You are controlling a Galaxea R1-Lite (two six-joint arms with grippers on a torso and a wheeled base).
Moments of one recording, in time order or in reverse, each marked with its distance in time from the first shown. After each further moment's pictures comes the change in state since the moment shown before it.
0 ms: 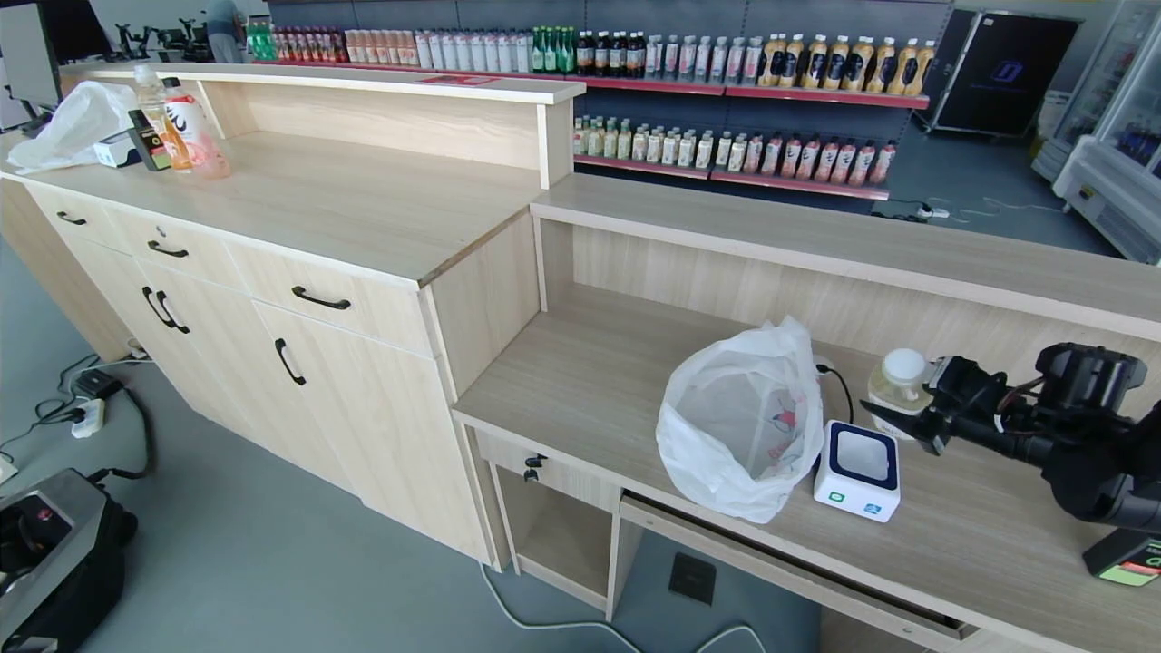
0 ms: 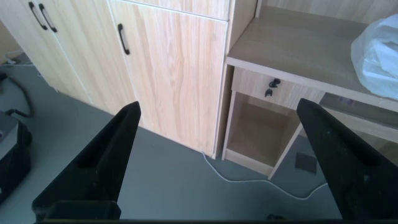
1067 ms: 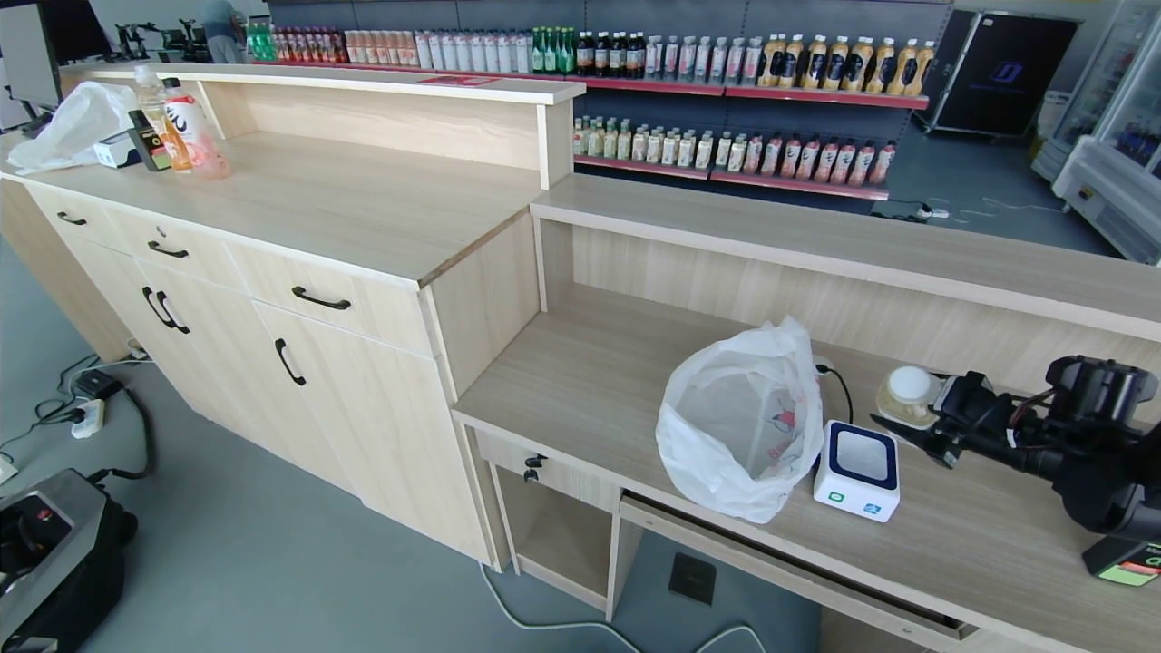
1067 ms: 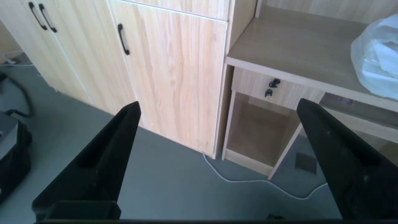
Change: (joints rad) left arm 0.000 0.000 0.000 0.000 0.000 0.000; right arm -0.028 0.019 0.038 -0.004 0.012 -0.150
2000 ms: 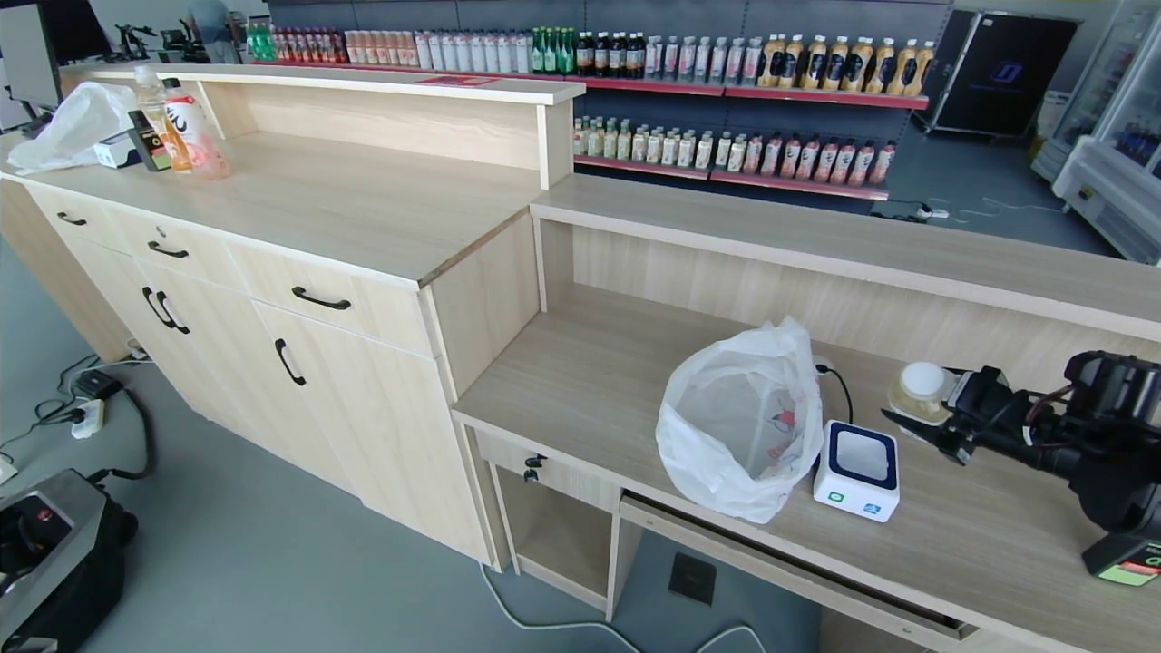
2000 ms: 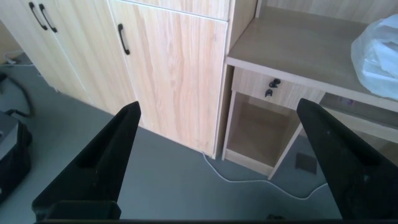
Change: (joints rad) left arm 0.000 0.000 0.000 0.000 0.000 0.000; right arm -0.016 -0.040 0.023 0.000 0.003 -0.006
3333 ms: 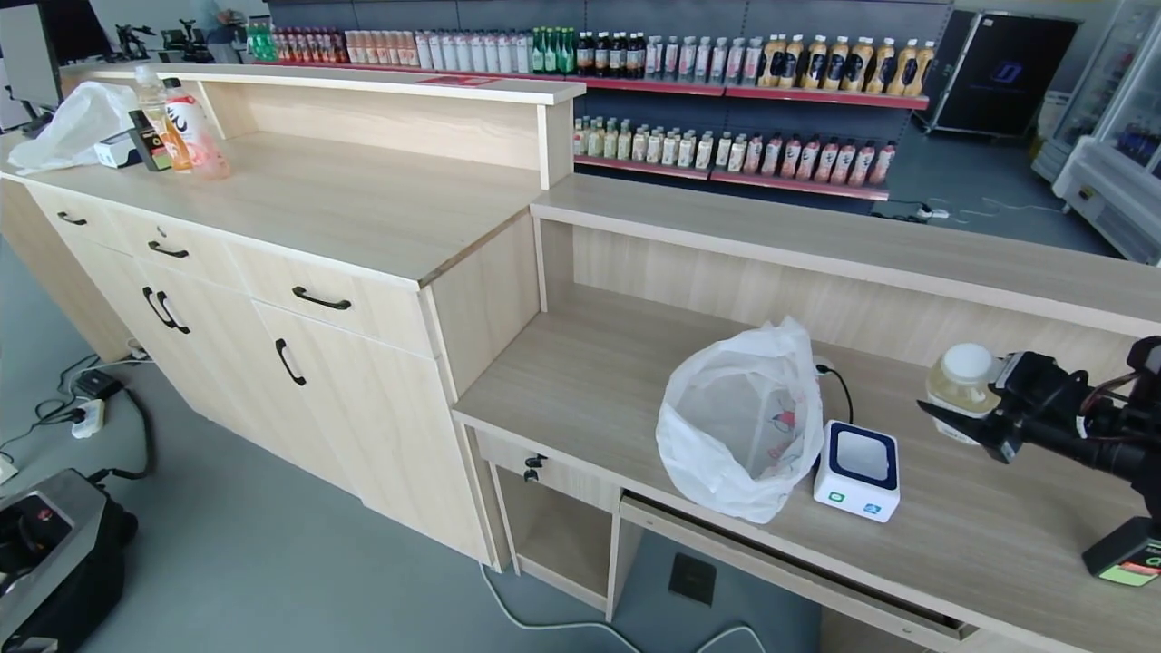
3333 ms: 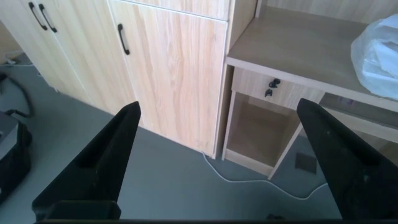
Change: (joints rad) left arm 0.000 0.000 0.000 0.000 0.000 0.000; right arm -0.045 -0.182 0.088 0.097 -0.029 0.053
